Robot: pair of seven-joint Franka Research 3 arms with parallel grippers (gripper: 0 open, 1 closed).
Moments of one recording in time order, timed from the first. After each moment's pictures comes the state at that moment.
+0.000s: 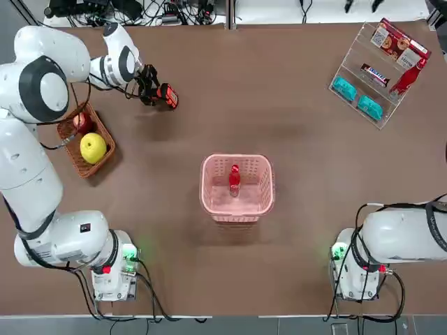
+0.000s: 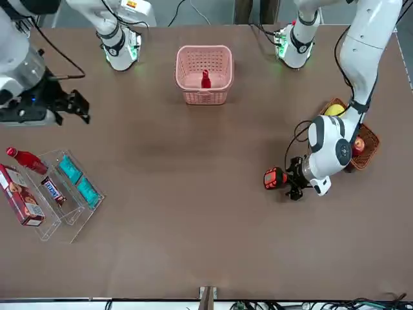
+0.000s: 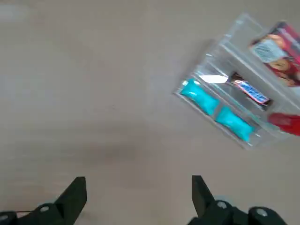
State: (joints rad) left arm 0.14 0.56 -0.31 -1.99 -0.13 2.57 -1.41; right arm -0.06 -0.03 0.20 -1.60 -0.02 1.61 0.17
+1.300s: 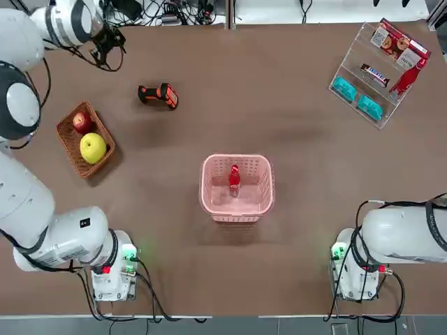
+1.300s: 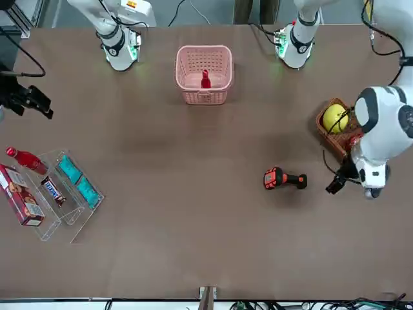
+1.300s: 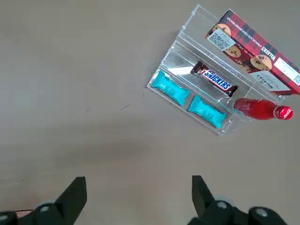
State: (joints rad) left arm 0.27 0.27 -0.24 -1.90 -0.01 2.28 -0.57; right arm -0.12 -0.02 0.13 -1.54 -0.02 1.54 0.11
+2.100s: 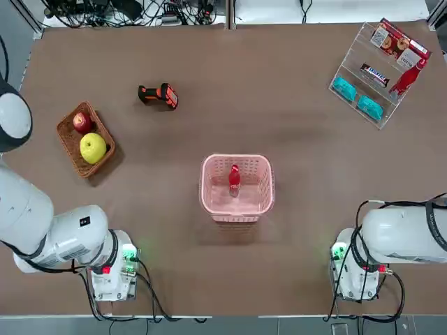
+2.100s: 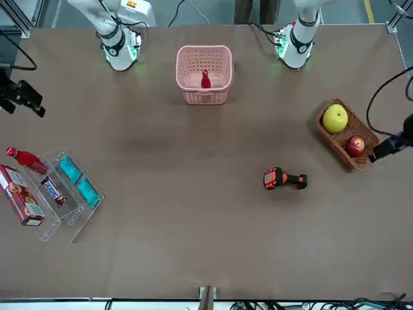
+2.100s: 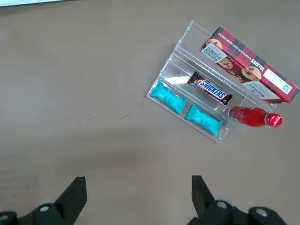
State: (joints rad) left arm 0.29 0.16 -0.23 -1.47 -0.03 1.68 -0.17; right arm -0.12 -0.02 0.13 -1.48 -0.02 1.53 0.10
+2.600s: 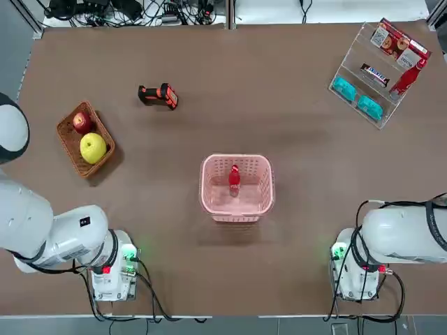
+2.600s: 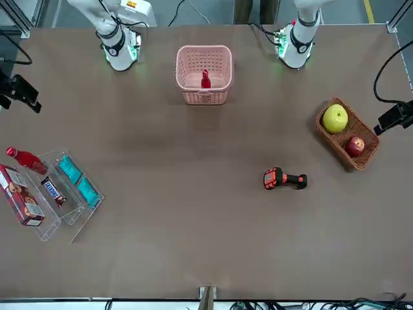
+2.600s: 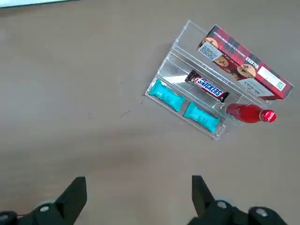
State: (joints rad) left arm 0.29 0.09 -0.24 -1.46 -0.03 1.60 -0.16; right arm -0.12 -0.02 0.12 -1.45 -0.02 1.49 0.10
